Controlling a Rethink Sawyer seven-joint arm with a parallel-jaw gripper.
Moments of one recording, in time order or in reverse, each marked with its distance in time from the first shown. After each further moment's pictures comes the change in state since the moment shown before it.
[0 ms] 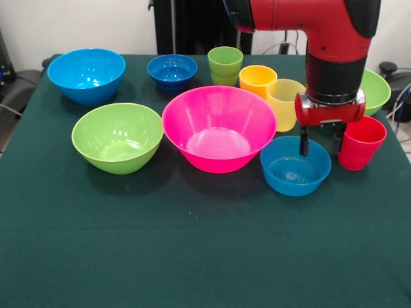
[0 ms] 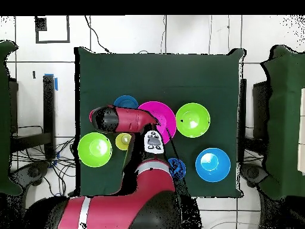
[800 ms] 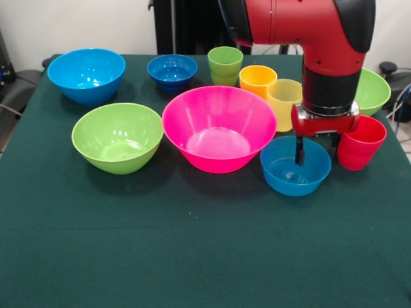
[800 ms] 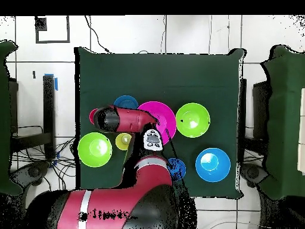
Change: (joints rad) arm 0.011 0.049 -0.016 -0.030 0.000 -0.022 0.000
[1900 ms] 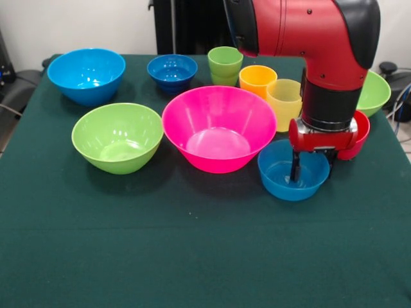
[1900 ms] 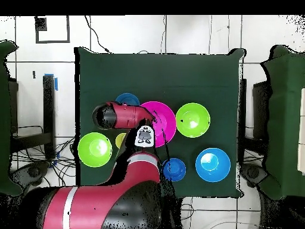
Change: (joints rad) arm 0.065 0.069 -0.084 -0.105 0.000 -0.026 0.000
